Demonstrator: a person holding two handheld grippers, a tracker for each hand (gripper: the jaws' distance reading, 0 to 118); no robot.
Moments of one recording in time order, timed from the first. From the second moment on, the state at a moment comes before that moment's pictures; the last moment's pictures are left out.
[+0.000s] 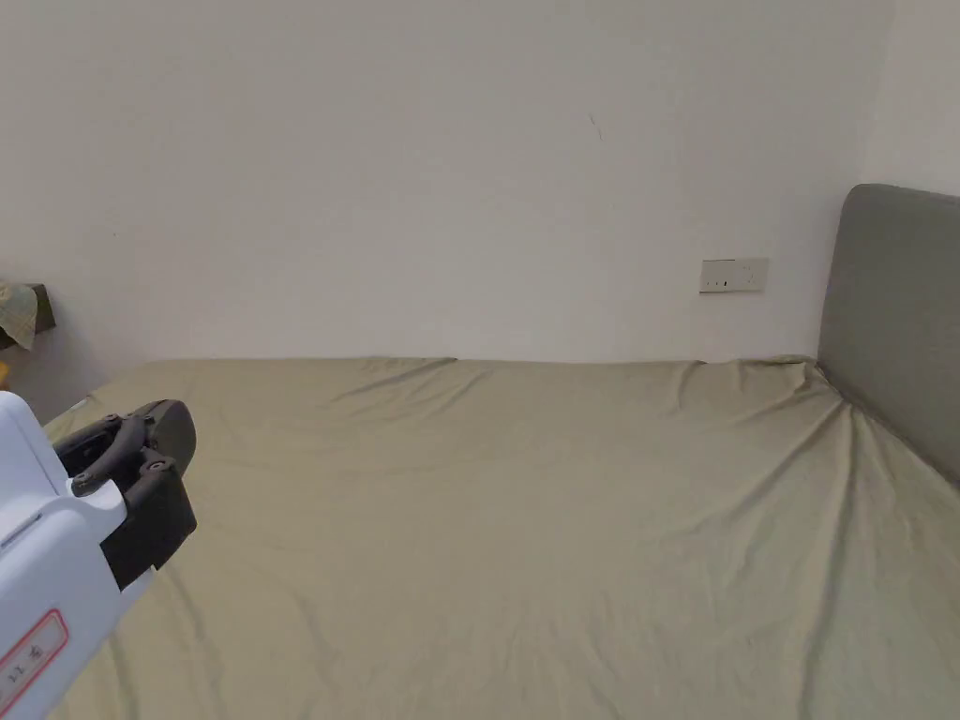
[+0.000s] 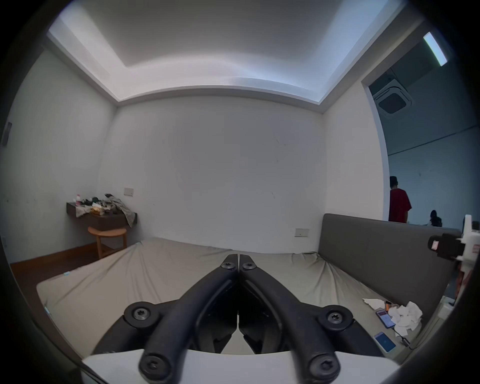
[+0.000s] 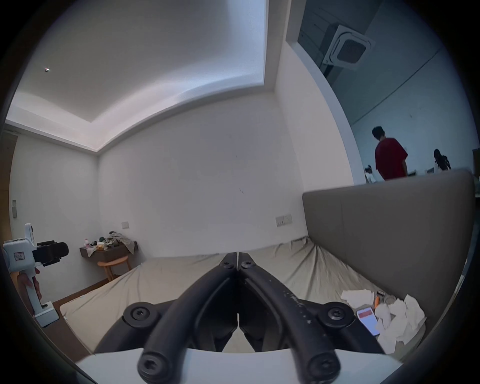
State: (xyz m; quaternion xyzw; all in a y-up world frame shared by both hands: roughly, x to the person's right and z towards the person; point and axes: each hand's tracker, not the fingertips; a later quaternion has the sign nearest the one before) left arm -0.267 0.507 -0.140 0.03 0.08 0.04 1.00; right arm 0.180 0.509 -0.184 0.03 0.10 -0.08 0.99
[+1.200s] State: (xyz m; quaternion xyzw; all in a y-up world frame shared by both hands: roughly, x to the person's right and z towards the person) left arm -0.273 0.502 -0.146 0.01 0.10 0.03 0.99; right arm 0.186 0.488 -0.197 0.02 0.10 -0.06 0.99
